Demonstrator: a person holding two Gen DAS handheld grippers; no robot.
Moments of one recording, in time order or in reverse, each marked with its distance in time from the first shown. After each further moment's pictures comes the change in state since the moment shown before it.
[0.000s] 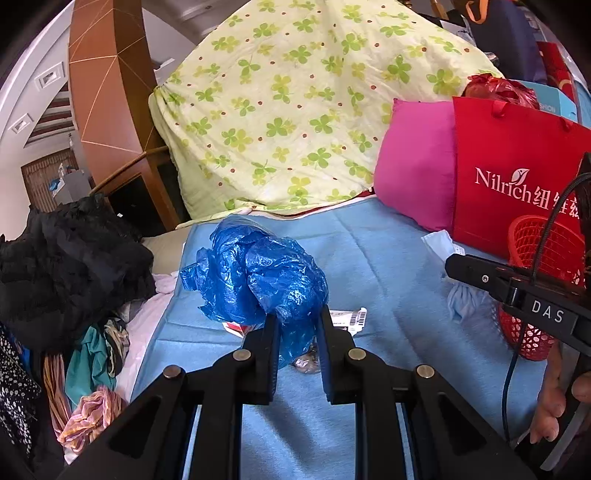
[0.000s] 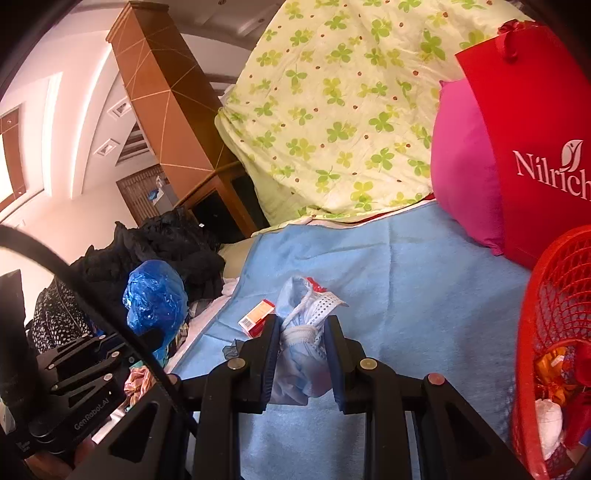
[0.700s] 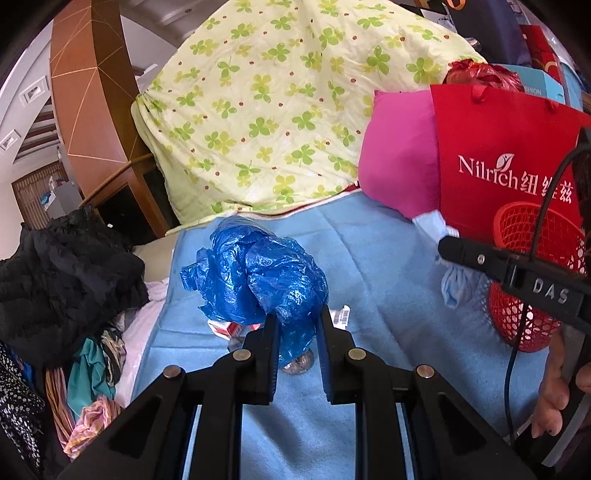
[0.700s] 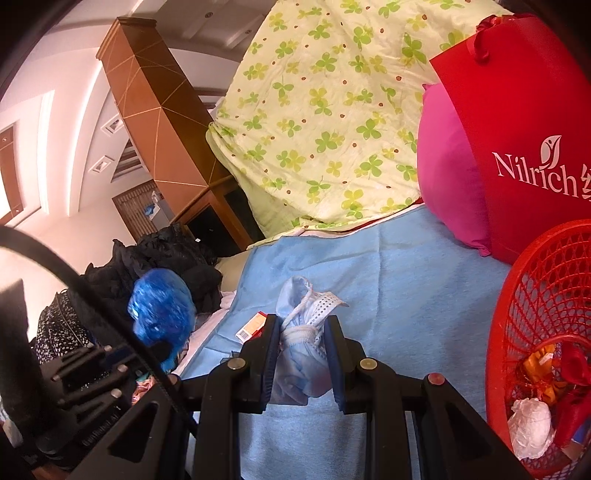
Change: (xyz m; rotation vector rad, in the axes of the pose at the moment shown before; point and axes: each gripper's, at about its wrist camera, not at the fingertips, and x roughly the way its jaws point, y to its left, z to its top) left arm 0.004 -0.021 0.003 0.057 0.024 -0.022; right arm -0.014 -0.016 0.007 0.046 -0.037 0.000
